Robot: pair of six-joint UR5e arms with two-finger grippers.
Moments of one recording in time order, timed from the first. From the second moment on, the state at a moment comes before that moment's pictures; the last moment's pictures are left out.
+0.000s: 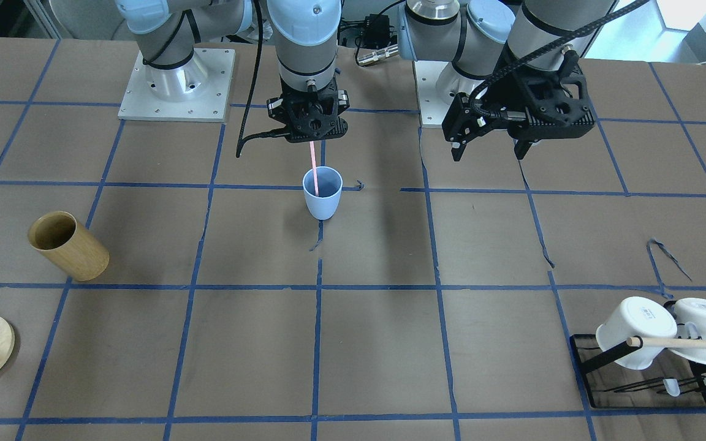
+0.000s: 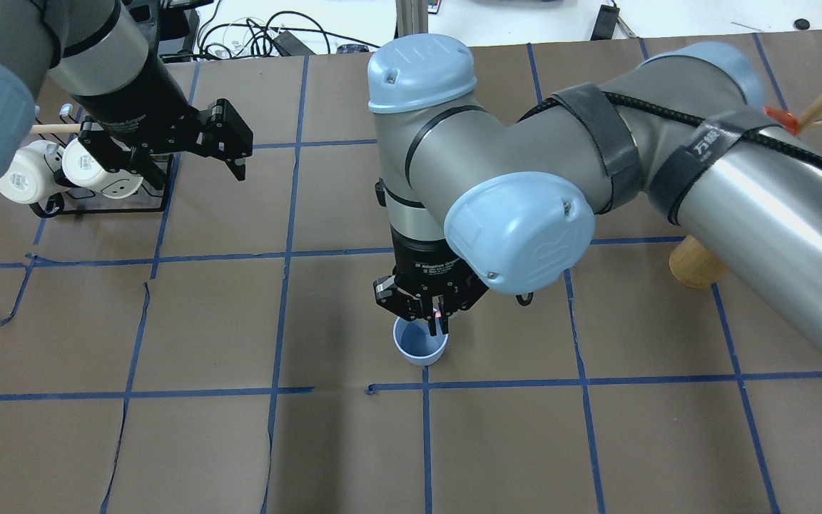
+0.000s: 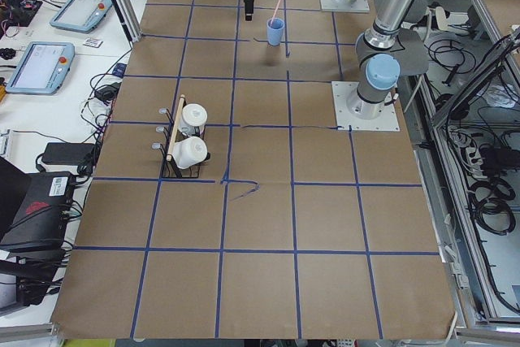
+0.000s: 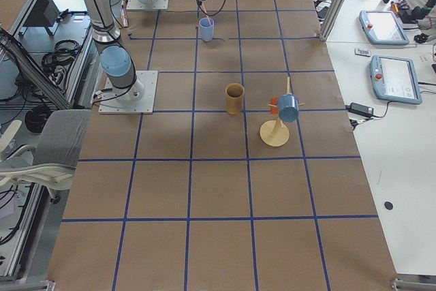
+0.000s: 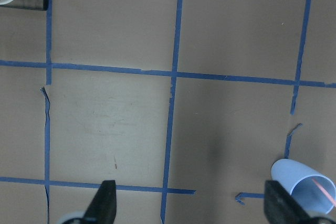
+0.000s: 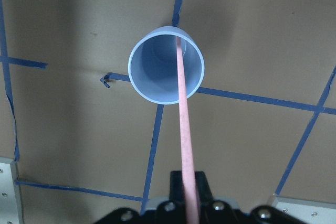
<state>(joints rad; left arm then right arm) -1.58 -1.55 -1.58 -1.56 1.56 -0.09 2.03 -1.44 1.64 -1.50 -1.46 0.27</state>
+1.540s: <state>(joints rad) -1.58 -1.55 -1.57 -1.56 1.56 -0.09 1.96 -1.44 1.57 -1.72 -1.52 0.18</state>
